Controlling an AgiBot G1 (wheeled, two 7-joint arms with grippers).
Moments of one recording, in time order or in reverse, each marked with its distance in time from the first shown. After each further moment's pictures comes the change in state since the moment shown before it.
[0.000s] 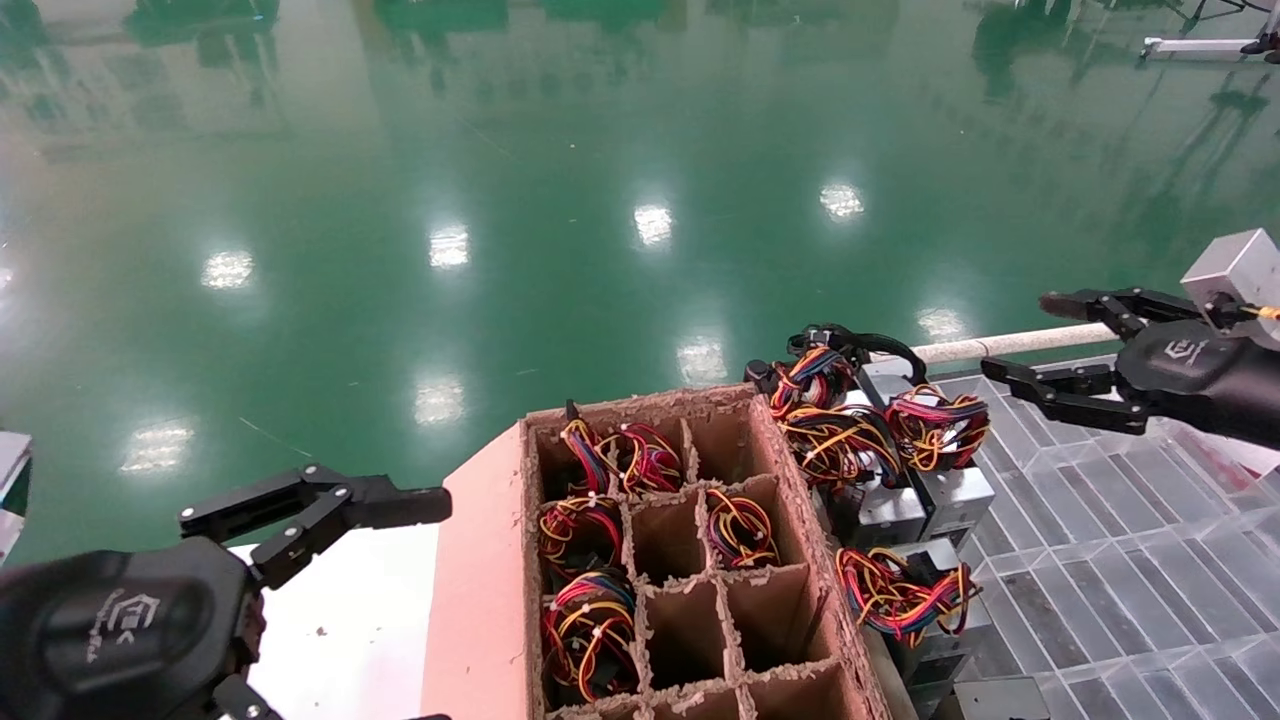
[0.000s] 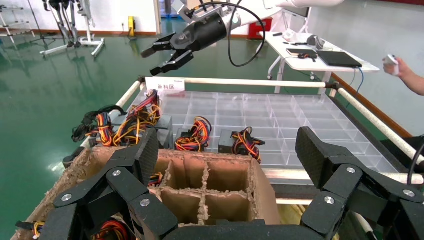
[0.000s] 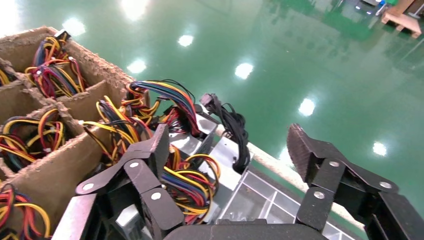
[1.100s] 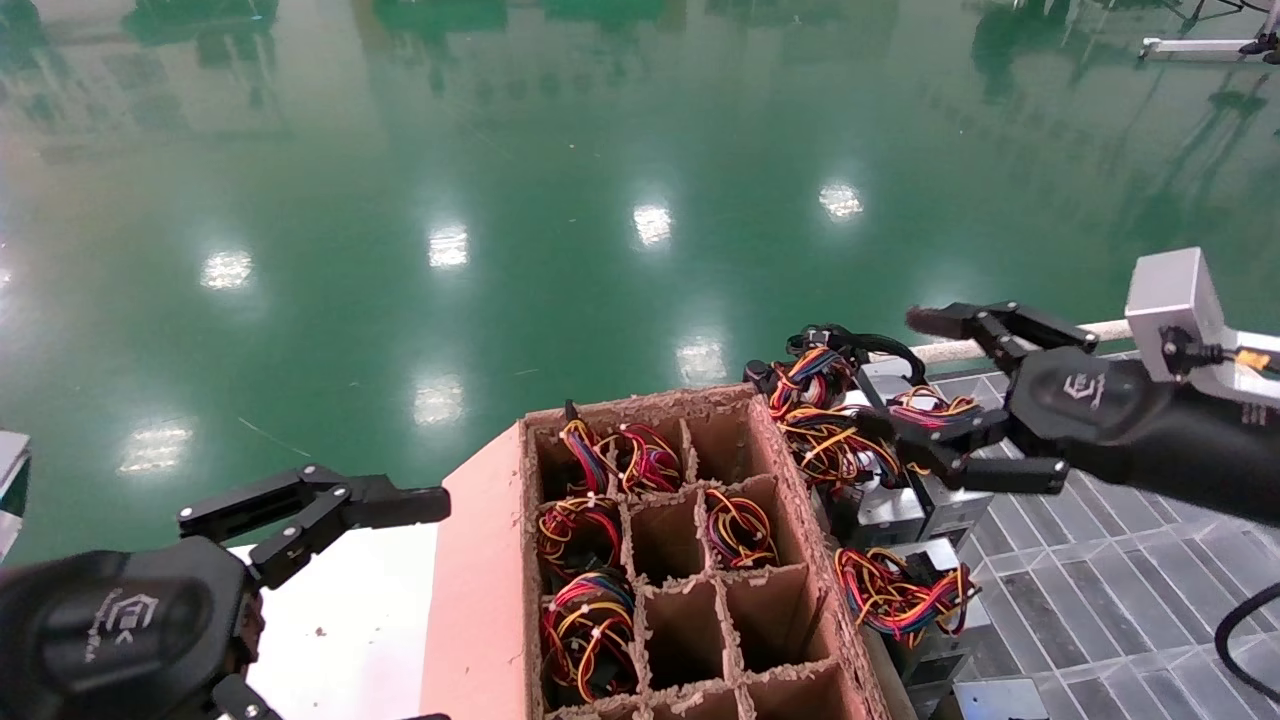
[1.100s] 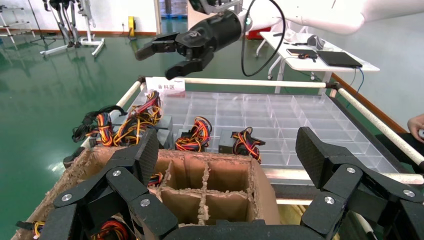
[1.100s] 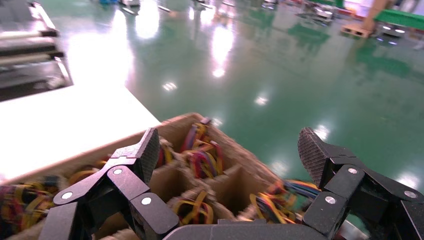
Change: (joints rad) left arm 0.000 0.000 0.000 0.000 0.000 0.000 0.000; right arm -0.338 0.073 0.178 0.600 0.162 -0.062 0.305
